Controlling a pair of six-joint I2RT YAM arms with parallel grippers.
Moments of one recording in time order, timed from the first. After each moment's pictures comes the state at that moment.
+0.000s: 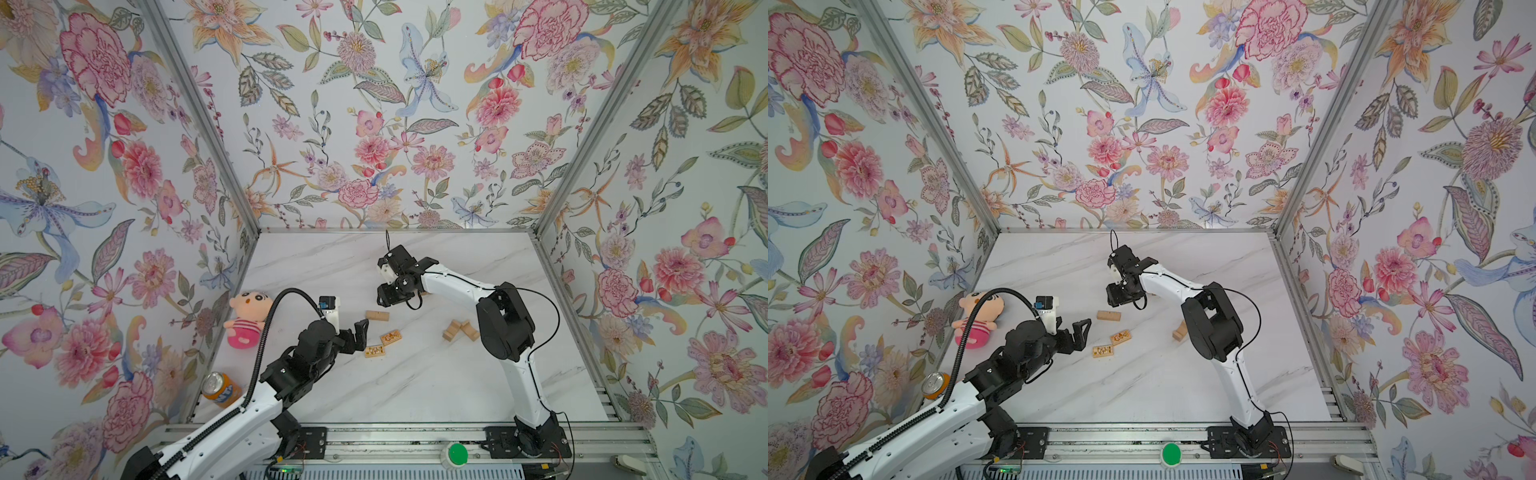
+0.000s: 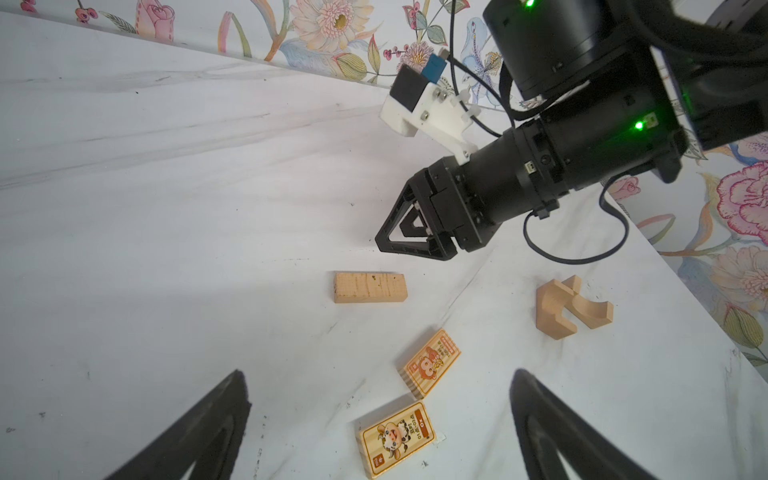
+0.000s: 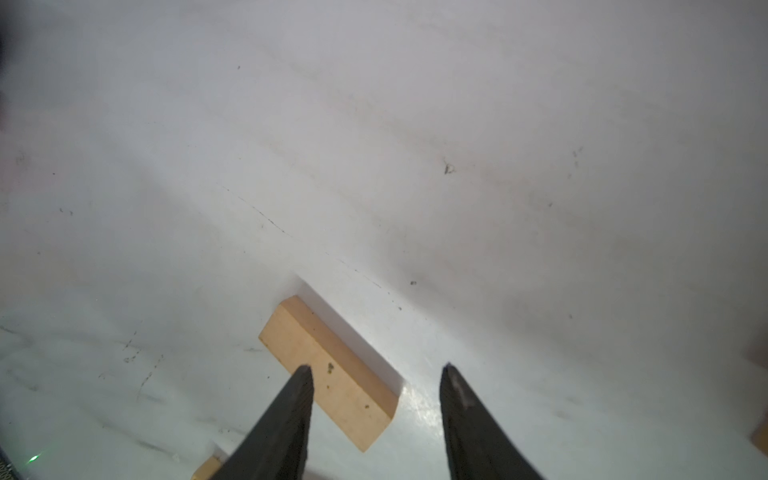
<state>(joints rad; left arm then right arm) -0.69 0.79 0.44 -0.10 -0.22 -0.47 0.71 2.23 1.80 -0.69 -0.22 0.24</state>
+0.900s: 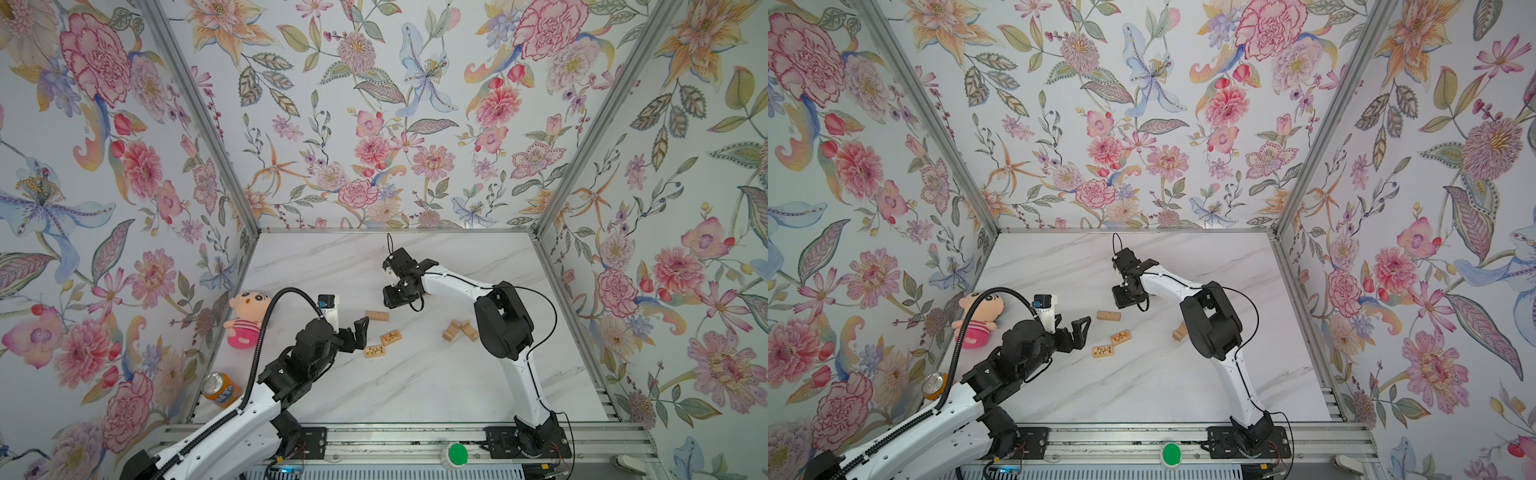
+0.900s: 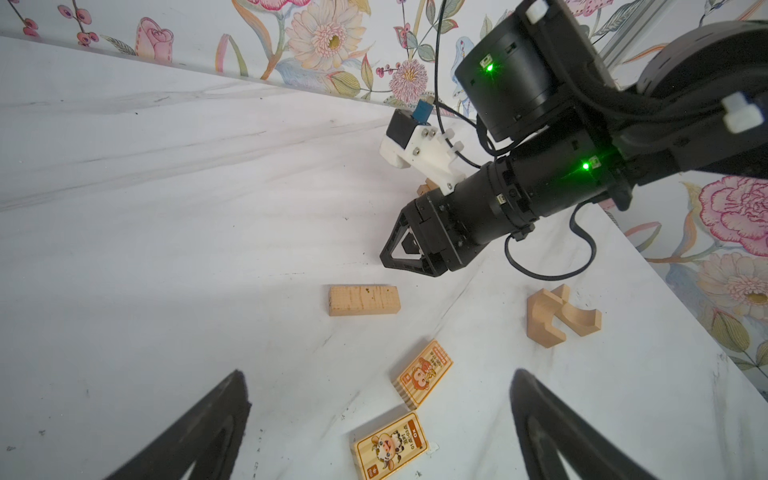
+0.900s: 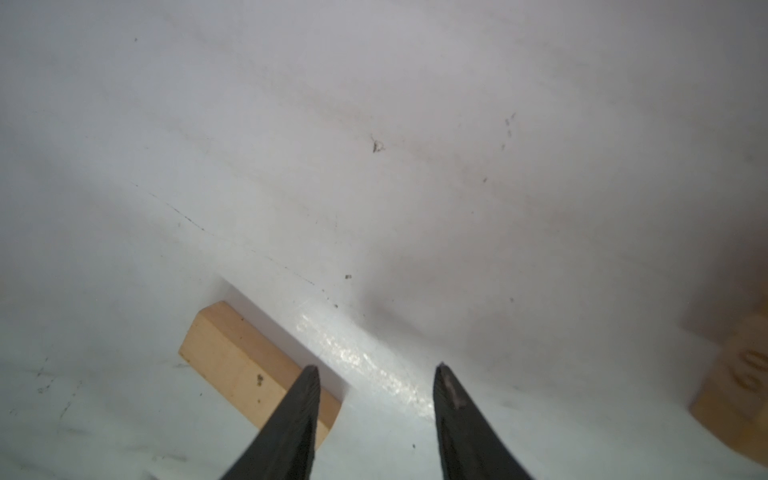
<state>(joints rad) -0.68 0.76 0.45 -0.09 -0.22 -0.46 0.70 2.24 1.78 -0.70 -0.14 0.24</state>
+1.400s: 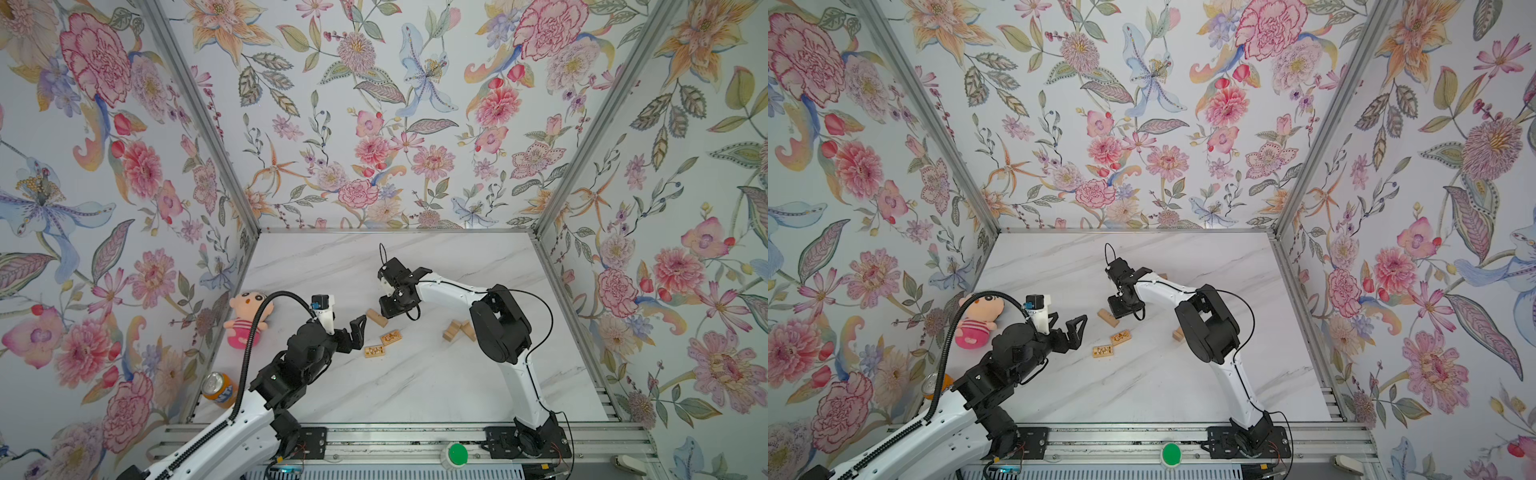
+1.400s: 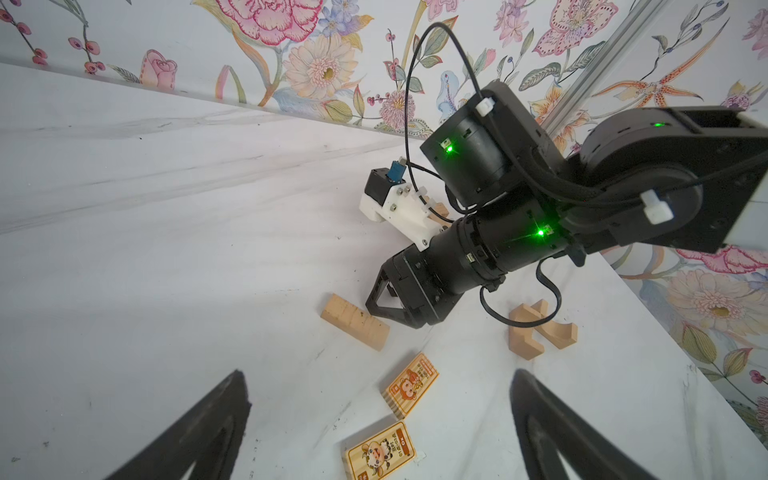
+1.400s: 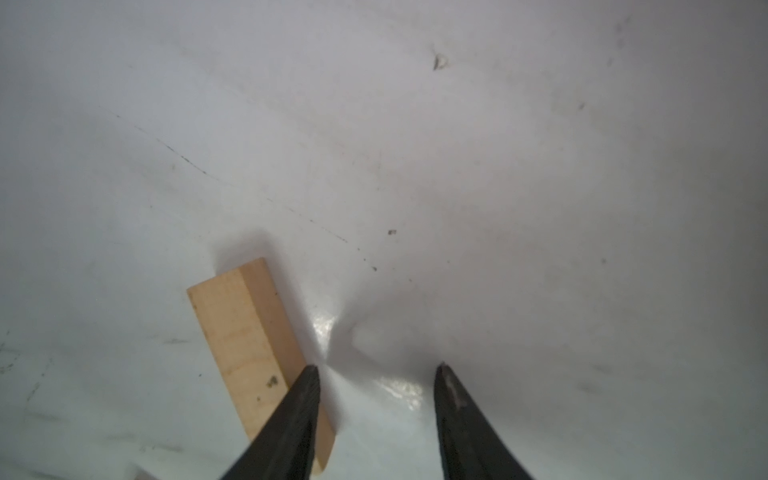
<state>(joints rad) -0.69 0.68 0.44 -0.11 -0.22 -0.46 0.77 2.22 1.71 -0.69 -0.10 0.25</state>
